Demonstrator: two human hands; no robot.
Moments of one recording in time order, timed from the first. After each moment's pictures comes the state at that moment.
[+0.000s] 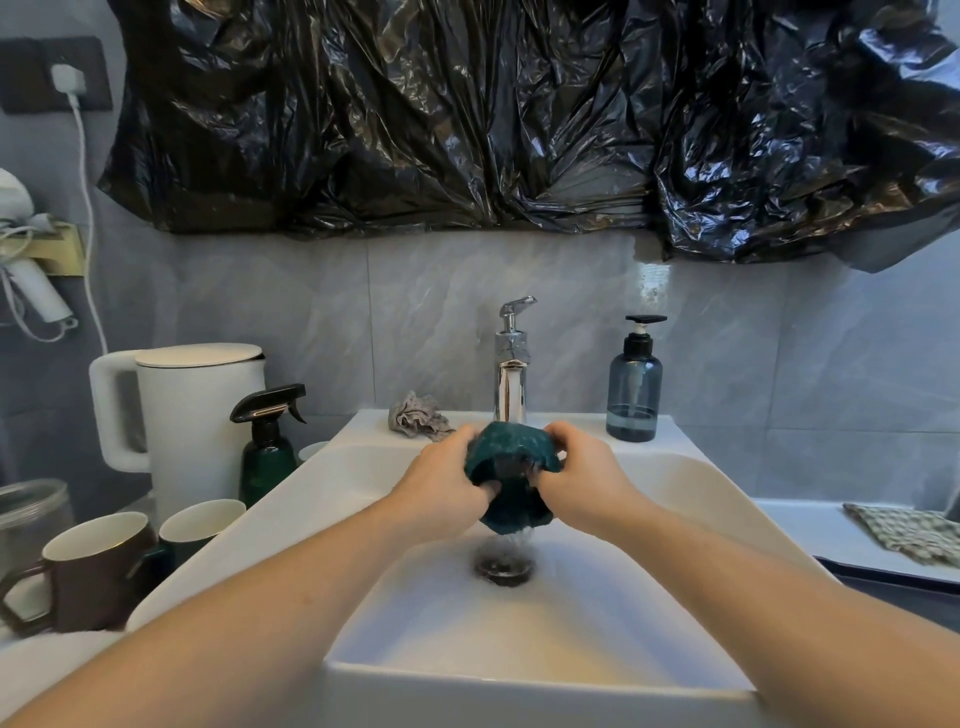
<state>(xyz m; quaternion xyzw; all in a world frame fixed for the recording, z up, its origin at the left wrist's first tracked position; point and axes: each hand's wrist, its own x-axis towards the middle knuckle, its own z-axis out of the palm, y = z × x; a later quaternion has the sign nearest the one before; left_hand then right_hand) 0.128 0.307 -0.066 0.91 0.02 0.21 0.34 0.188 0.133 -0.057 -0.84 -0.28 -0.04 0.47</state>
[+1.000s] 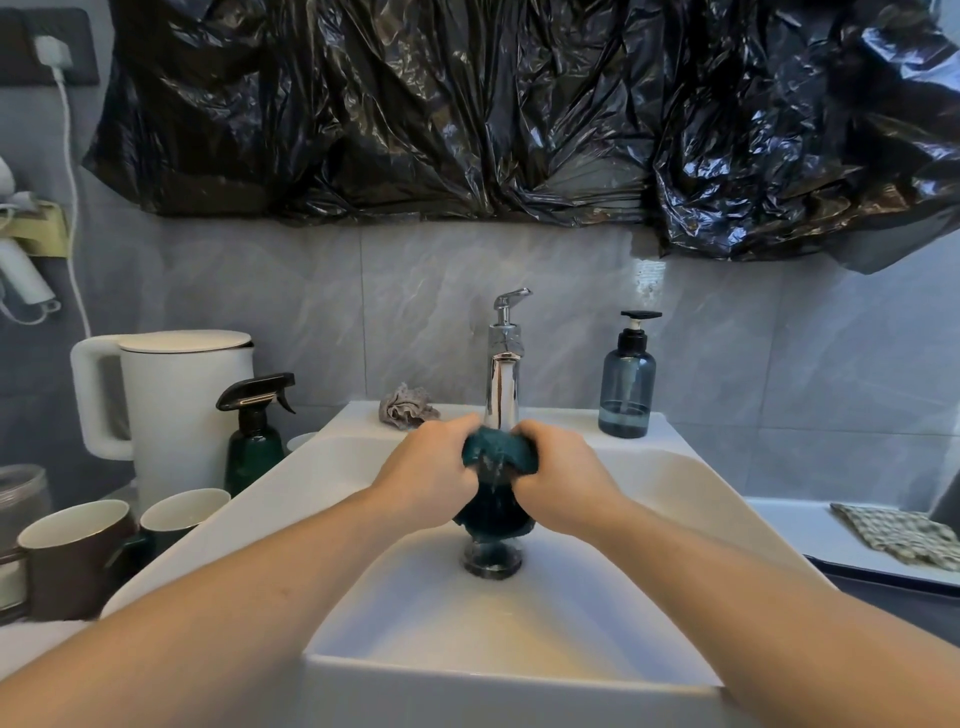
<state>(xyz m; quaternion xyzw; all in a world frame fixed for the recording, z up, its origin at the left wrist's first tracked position) 0.125 0.307 -0.058 0.94 0.01 0.25 0.23 0.177 0.138 -0.053 -0.87 -0.32 -0.06 0.37</state>
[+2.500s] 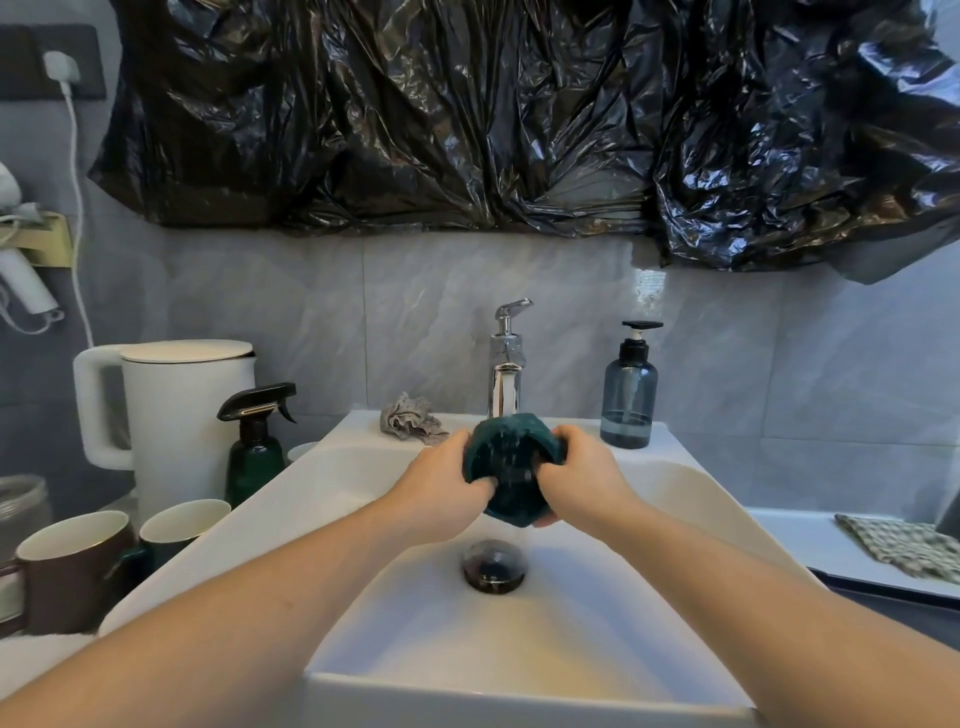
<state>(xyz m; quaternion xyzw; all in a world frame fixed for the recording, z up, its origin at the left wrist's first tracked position) 0.135 0.303 -0.065 0.91 0.05 0.20 0.37 0.190 0.131 -0.050 -0.83 -0.23 0.00 0.51</state>
